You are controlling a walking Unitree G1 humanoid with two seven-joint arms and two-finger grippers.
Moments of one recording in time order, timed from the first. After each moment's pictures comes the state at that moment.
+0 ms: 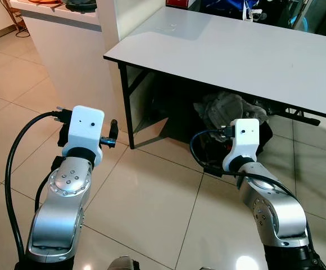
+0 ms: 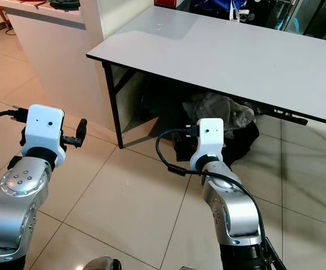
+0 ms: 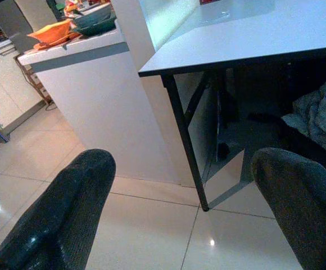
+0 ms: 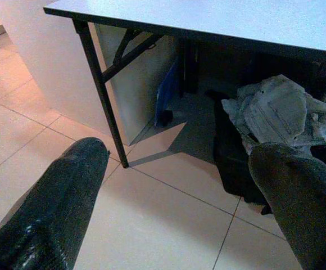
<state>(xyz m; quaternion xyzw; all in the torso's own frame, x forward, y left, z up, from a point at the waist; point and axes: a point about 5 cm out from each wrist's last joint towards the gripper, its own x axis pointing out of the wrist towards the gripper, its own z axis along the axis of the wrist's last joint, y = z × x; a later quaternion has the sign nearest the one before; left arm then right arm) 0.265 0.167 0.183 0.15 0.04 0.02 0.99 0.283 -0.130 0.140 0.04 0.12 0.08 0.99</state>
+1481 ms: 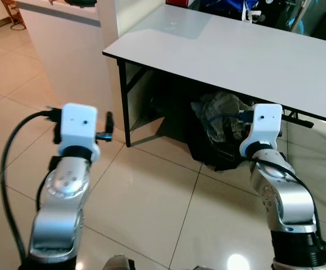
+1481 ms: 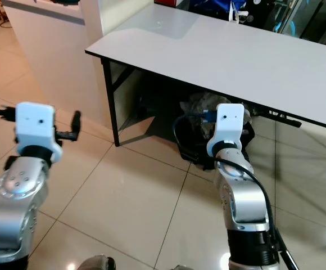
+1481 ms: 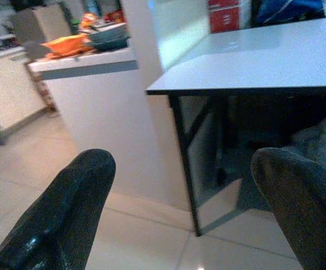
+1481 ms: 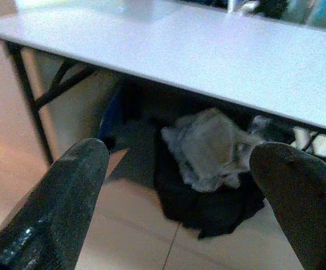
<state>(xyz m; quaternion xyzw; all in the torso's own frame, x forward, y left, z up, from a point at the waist) 0.267 0.166 0.189 0.12 -0.01 0.03 0.99 0.301 -0.158 0.159 -0.02 0.07 0.00 1.00</state>
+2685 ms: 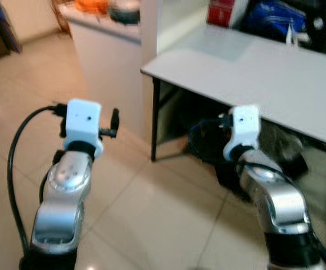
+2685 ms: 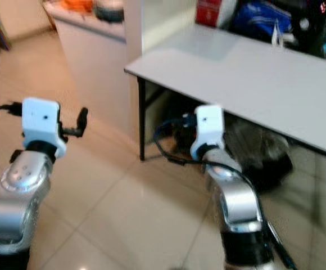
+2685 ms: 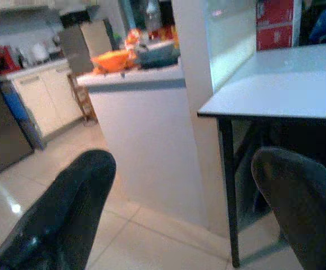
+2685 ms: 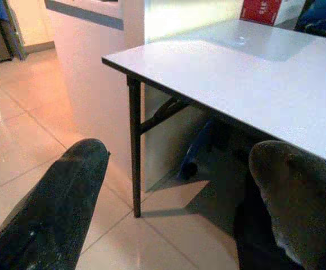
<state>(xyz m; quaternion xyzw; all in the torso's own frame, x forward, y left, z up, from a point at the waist) 0.270 0.157 0.182 0.11 -0.02 -0.02 0.99 0.299 -0.140 0.152 -0.02 0.08 0.07 0.99</state>
